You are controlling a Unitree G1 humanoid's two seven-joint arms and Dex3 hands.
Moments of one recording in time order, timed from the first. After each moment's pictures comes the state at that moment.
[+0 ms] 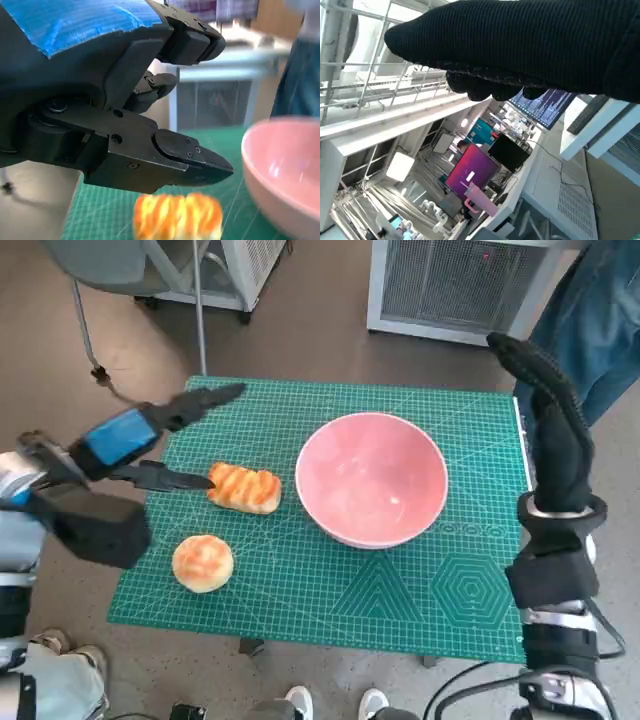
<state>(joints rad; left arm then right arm) -0.69 0.83 -0.12 0.38 0.45 -0.50 -0.55 -0.58 -0.27 -0.14 0.38 -0.20 -0.75 -0.04</state>
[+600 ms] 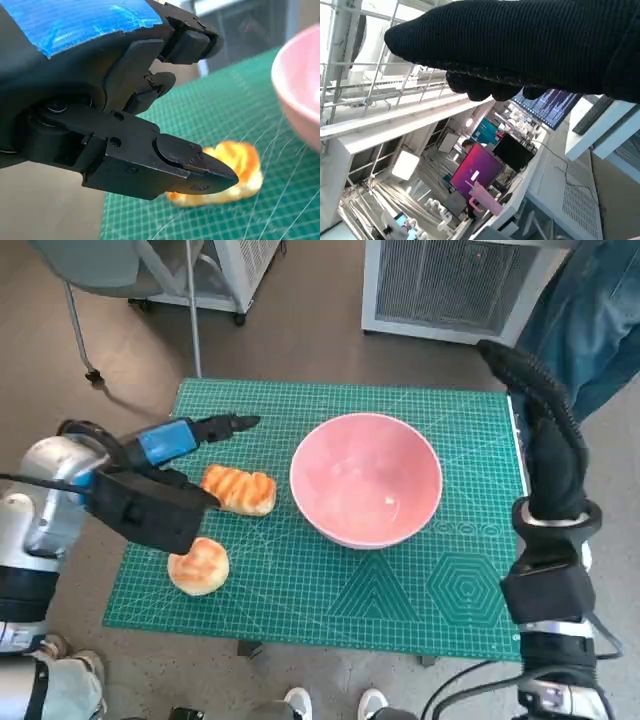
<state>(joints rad) -0.76 0.81 -0.30 0.35 0.69 -0.29 -0.67 -0.57 -0.27 -0.11 0.35 -0.19 -0.75 -0.04</state>
